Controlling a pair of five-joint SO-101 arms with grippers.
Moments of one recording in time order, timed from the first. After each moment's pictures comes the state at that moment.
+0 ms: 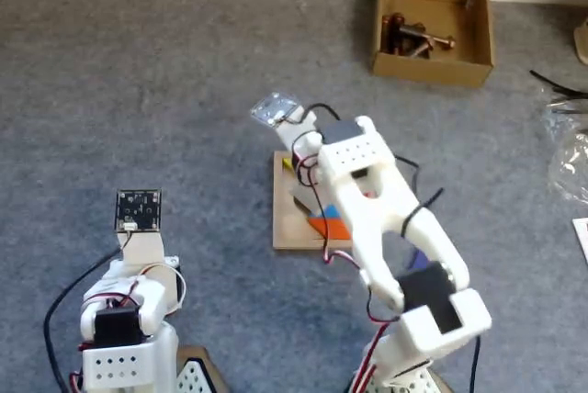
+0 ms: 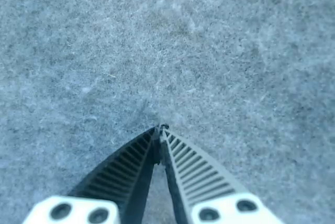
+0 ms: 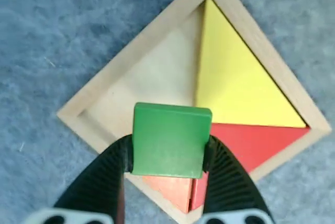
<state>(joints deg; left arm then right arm) -10.8 -103.1 96.0 75.4 2.1 -25.8 5.2 14.4 68.6 30.6</state>
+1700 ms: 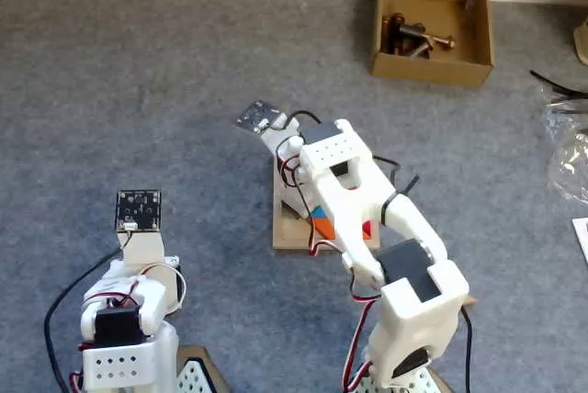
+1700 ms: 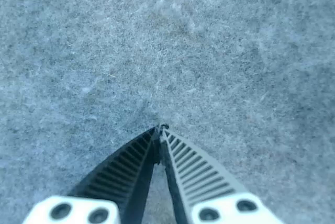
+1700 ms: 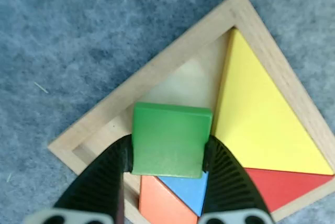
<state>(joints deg) -10.8 -103.1 96.0 75.4 2.1 -28.1 13.4 12.4 63.6 30.6</state>
